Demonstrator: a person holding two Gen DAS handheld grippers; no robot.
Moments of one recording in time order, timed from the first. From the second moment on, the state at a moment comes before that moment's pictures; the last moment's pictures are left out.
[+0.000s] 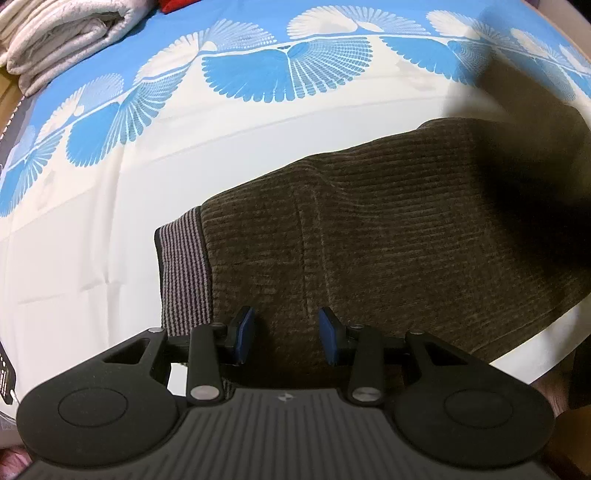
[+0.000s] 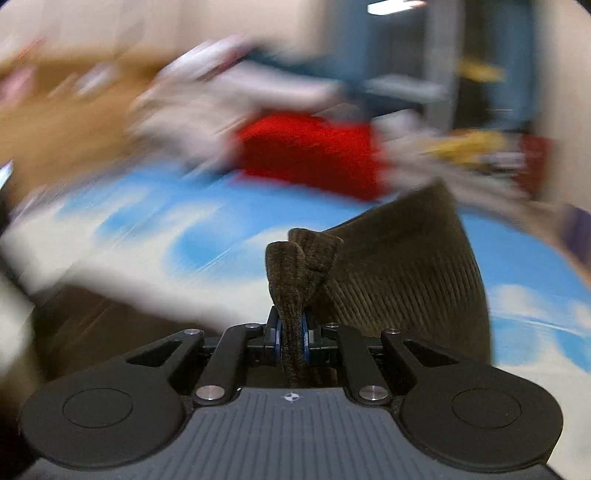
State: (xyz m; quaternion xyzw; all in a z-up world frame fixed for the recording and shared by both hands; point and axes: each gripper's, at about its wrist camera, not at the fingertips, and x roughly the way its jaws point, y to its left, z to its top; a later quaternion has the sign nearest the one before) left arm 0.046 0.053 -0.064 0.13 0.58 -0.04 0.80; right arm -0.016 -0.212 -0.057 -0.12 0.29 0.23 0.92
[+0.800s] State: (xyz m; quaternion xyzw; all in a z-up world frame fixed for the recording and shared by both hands) left arm 0.046 0.065 -0.064 0.12 0.58 -0.03 0.81; right arm -0.005 -0.151 -0.129 -0.22 0.37 0.28 0.86
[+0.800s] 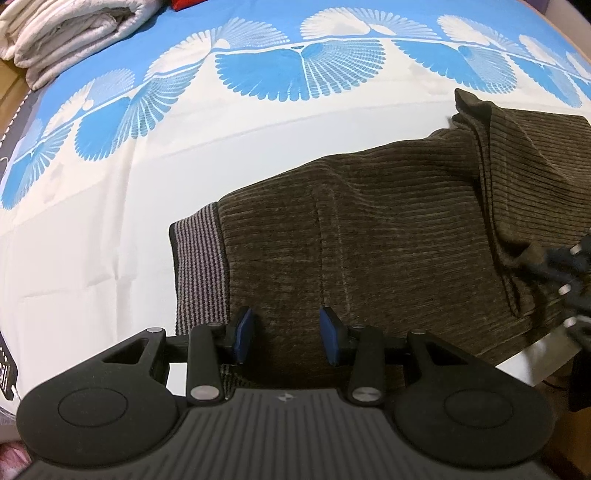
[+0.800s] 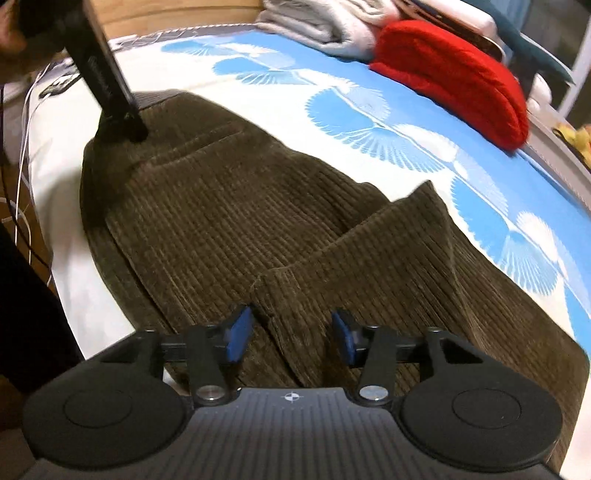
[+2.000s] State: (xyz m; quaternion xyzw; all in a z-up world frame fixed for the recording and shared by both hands) left arm 0.051 0.058 -0.061 0.13 0.57 -0.03 0.81; right arm -0.033 -0.217 -0.070 -0.14 0.33 0.42 0.84
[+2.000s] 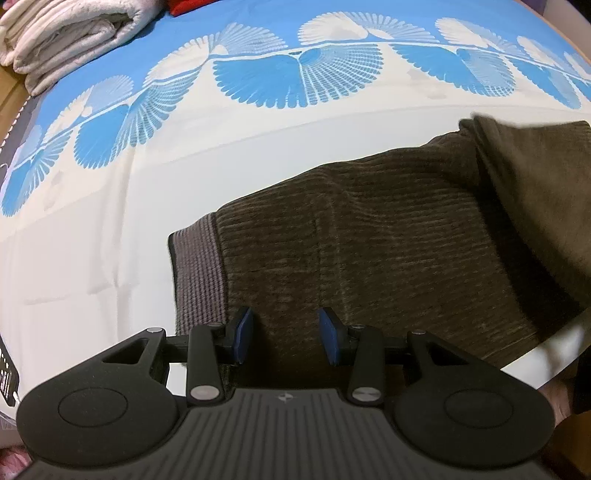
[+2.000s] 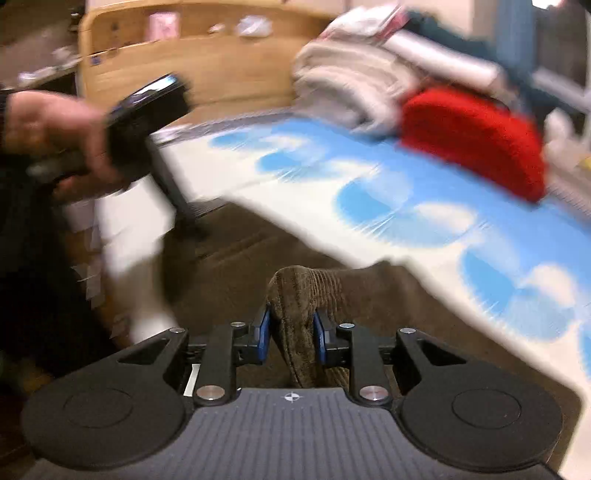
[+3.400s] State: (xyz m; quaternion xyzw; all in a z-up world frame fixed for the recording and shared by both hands) left arm 0.128 -0.141 -0.089 0.14 0.55 -0.12 0.82; right arm -0.012 -0.421 -0.147 0.15 0.53 0.00 0.84
